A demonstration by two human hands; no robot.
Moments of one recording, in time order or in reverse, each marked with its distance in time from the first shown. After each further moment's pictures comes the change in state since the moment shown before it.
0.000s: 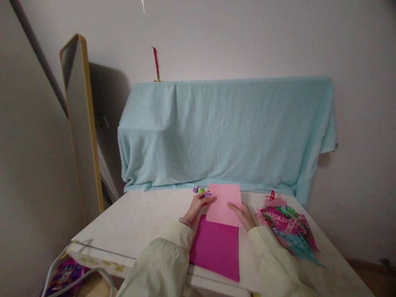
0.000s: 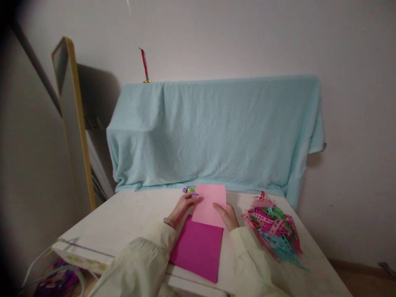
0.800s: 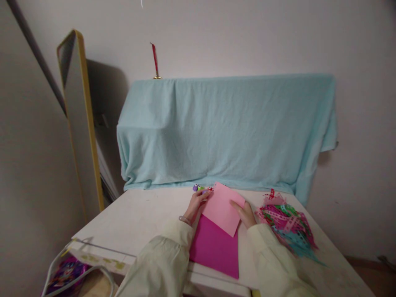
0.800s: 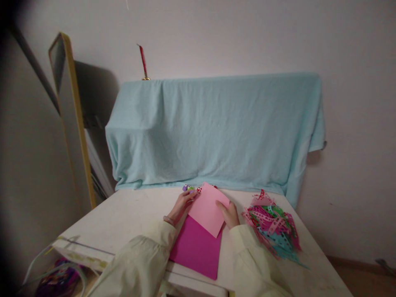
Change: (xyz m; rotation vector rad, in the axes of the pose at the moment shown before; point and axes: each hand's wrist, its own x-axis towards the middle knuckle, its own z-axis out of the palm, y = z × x) left_hand 0.002 0.003 -0.004 -0.035 0.061 -0.046; right_hand 0.020 0.034 -0.016 -0.113 0.089 -0.096
